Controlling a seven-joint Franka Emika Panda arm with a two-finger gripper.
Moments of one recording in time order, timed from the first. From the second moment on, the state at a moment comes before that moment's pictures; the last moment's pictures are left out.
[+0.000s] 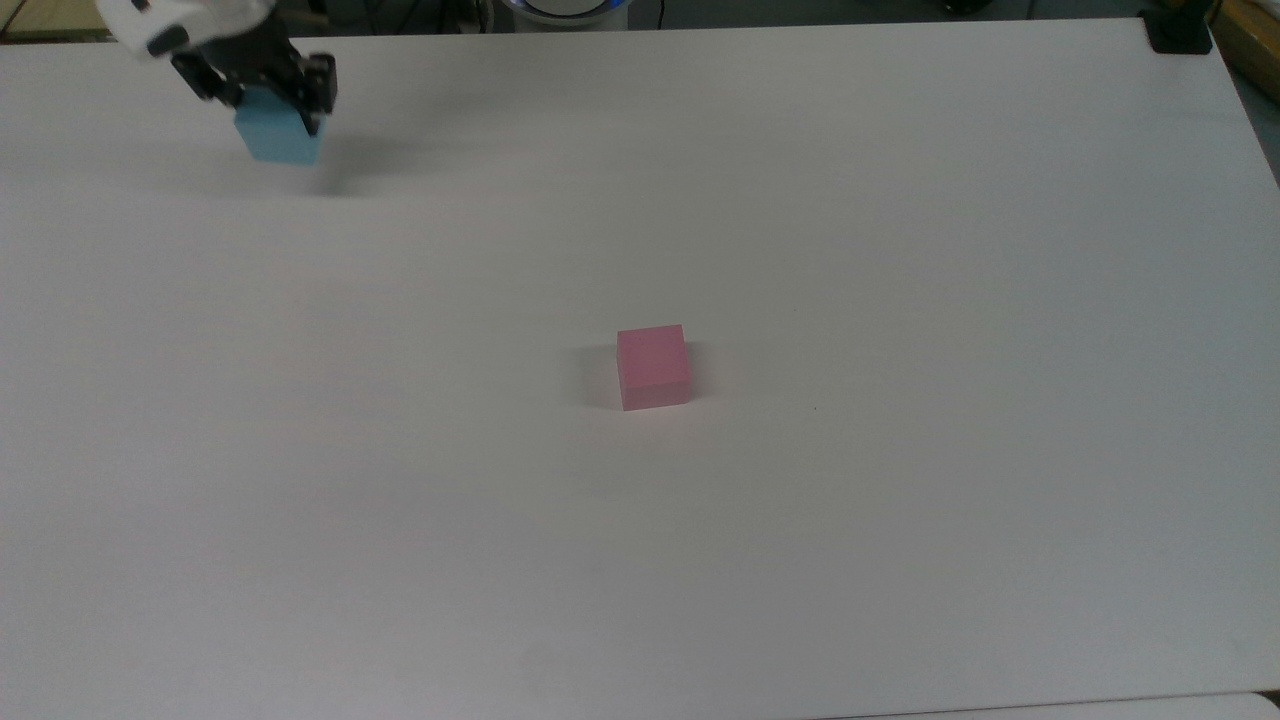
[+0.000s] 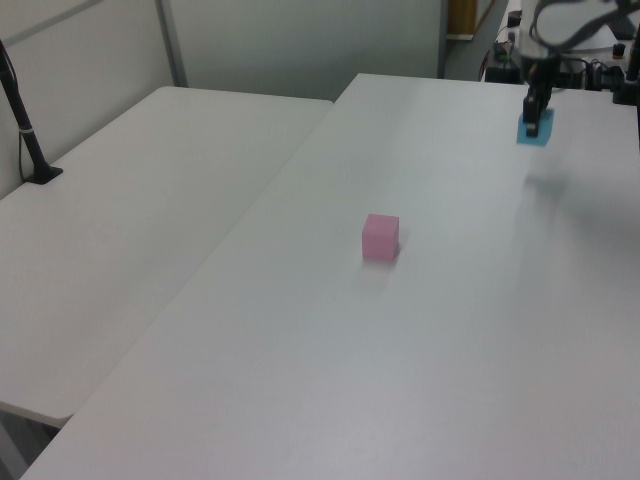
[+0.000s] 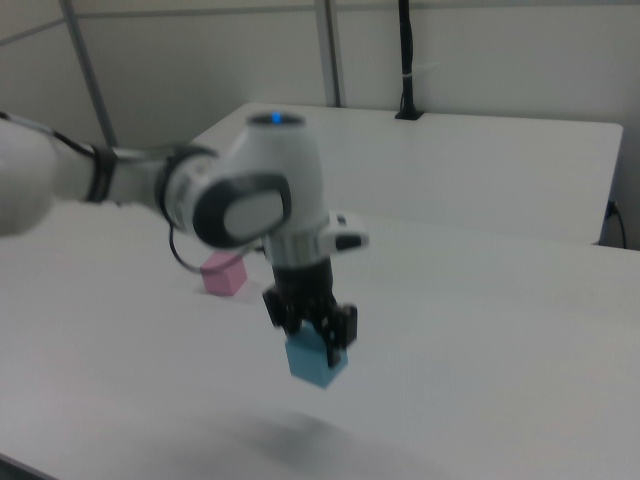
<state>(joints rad) -0.34 -0.02 -0.09 -2.08 -0.10 2.02 -0.31</state>
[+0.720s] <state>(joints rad) -0.26 -0.06 -0.06 -1.67 -0.08 1.62 -0.33</state>
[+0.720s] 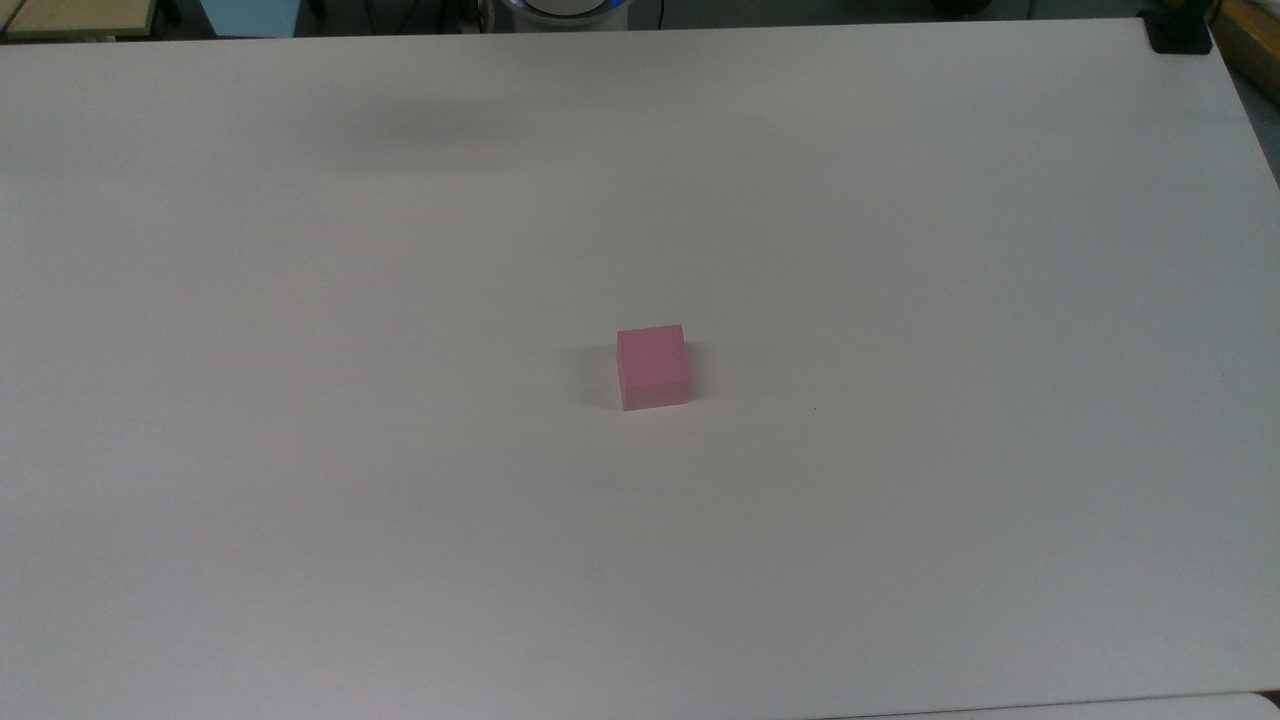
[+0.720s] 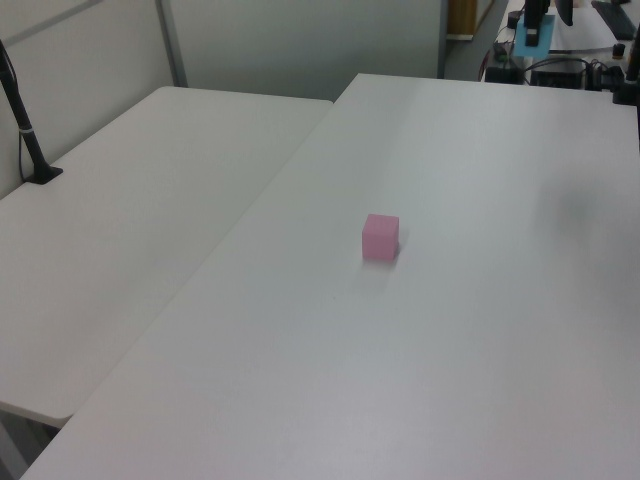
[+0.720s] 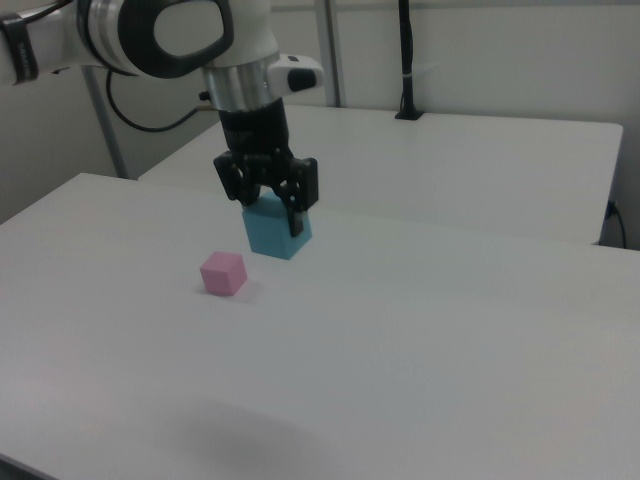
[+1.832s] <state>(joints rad) 0.21 0.24 -0.05 -1.49 -0.06 1.77 -0.02</state>
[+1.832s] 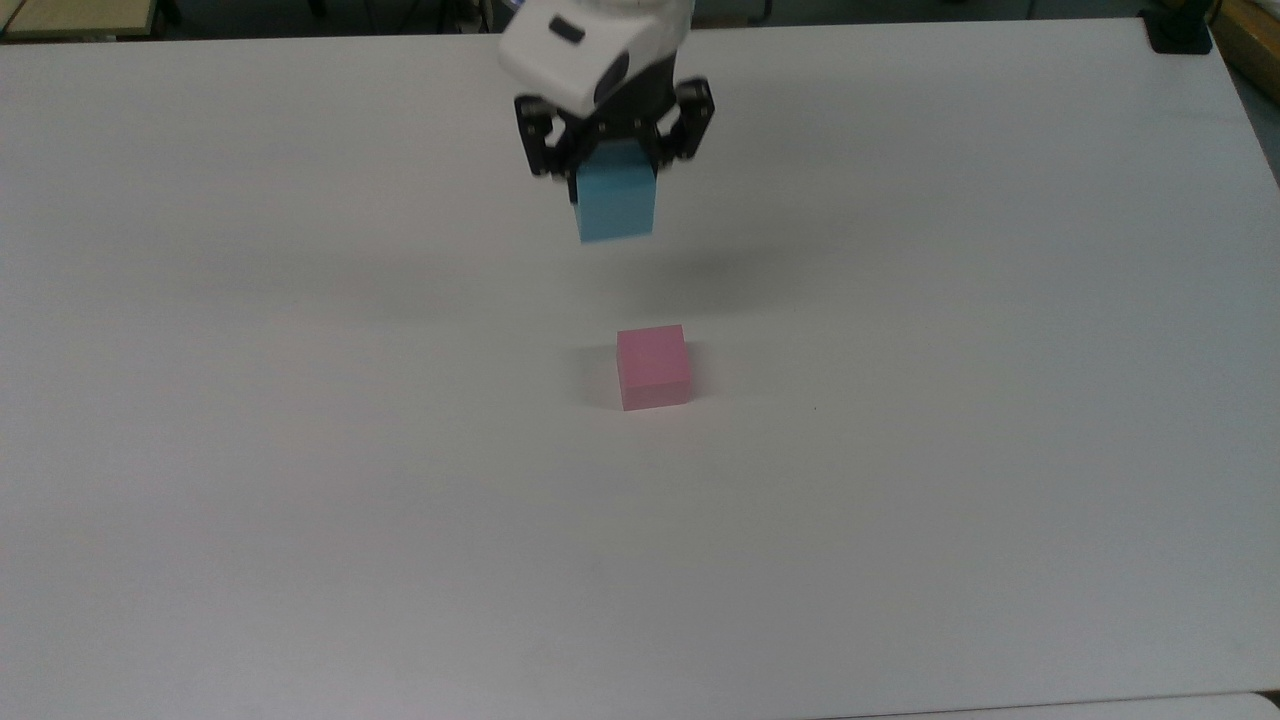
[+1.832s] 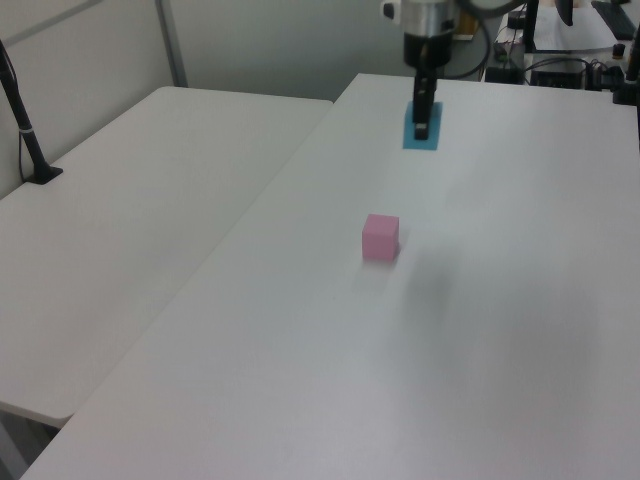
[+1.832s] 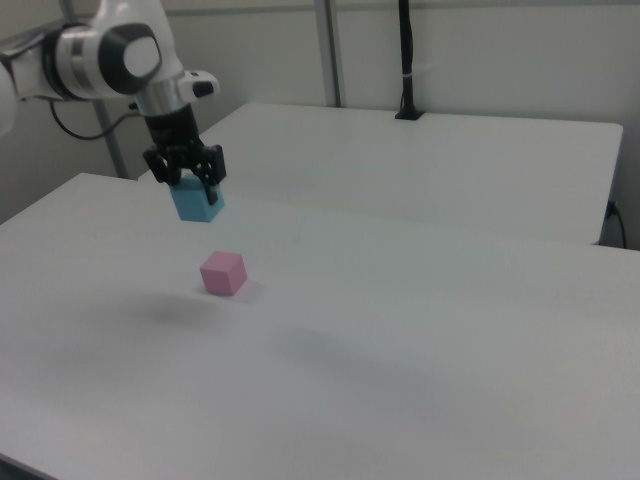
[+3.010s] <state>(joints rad) 0.24 0.49 -0.05 -1.44 -0.06 1.94 0.08</state>
